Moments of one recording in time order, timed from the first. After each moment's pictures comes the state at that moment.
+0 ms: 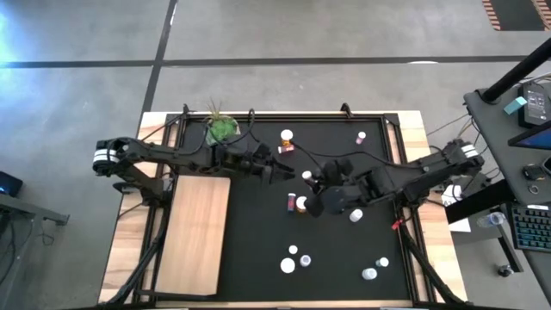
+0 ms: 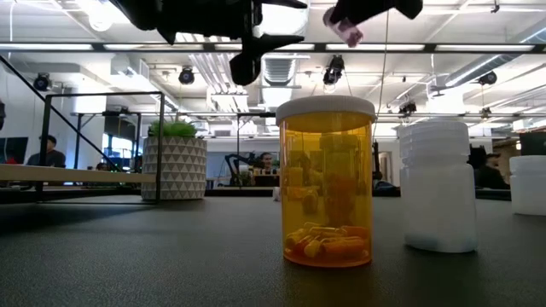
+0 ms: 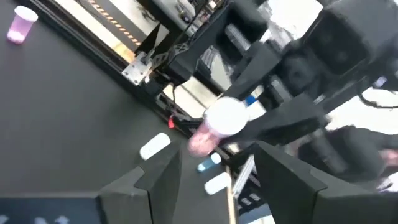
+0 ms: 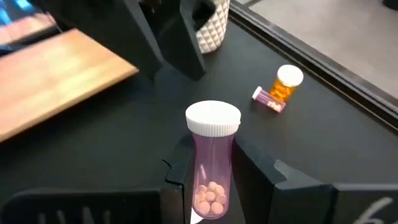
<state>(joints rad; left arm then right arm) 0.12 1.48 0.96 0.41 0.26 -0.78 0.31 1.49 1.39 -0.83 0.66 0.76</state>
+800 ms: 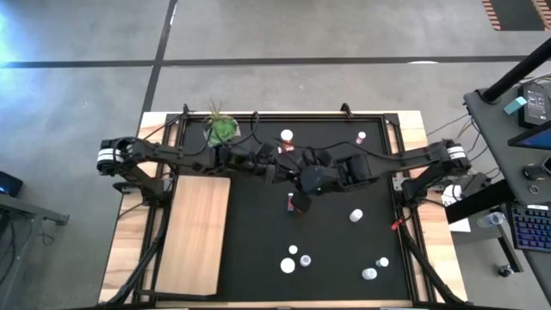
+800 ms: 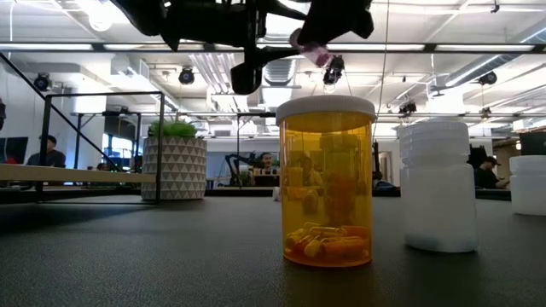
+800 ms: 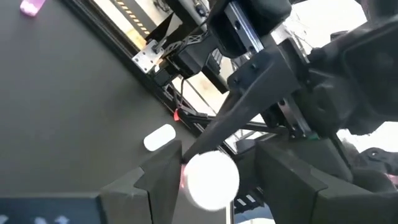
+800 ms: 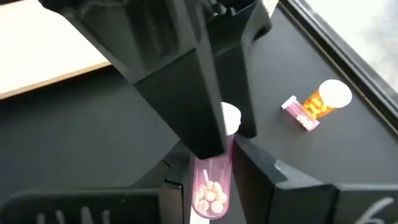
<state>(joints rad) 0.12 1.51 0.97 0.40 0.25 -0.86 0.15 1.60 1.48 -0.75 0.38 0.44</state>
